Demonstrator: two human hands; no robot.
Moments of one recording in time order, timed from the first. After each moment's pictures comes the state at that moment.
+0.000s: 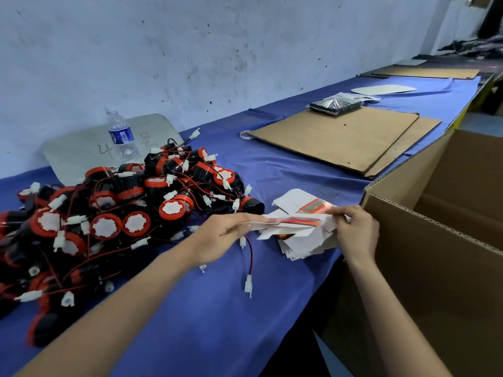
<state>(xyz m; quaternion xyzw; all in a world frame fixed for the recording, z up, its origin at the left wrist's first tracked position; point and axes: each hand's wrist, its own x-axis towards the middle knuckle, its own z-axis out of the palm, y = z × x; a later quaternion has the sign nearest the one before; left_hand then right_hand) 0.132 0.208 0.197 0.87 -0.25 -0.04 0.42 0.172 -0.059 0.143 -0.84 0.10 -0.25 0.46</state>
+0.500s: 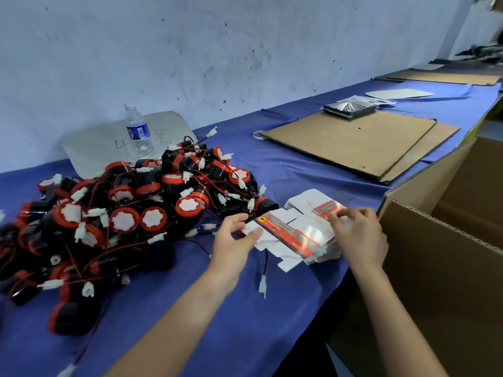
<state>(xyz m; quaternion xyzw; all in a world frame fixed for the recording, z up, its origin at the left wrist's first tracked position) 0.110 0.180 0.167 0.68 0.12 0.08 0.72 0.168 -0.039 0.150 -0.92 0.14 -0.19 0.30</state>
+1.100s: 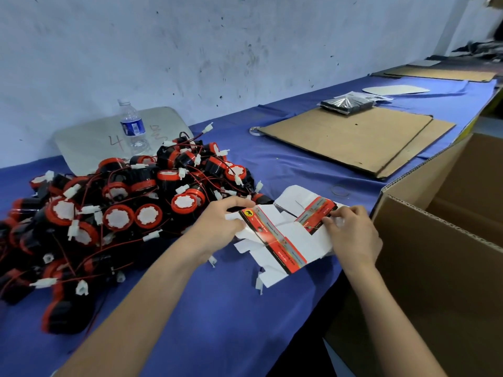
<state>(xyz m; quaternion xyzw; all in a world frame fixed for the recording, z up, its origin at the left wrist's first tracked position) 0.111 0.207 0.223 0.82 0.04 -0.04 0.57 0.167 -0.033 0.146 -0.94 0.12 -0.20 0.24</state>
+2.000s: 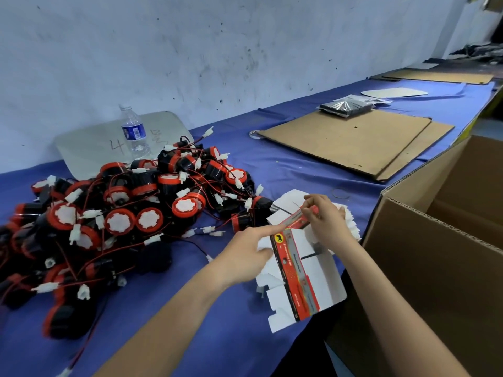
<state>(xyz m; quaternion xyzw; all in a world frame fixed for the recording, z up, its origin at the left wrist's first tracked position) 0.101 0.178 0.197 0.88 -0.09 -0.09 0.46 0.194 -0.007 0.164 -0.90 -0.07 -0.06 0.43</state>
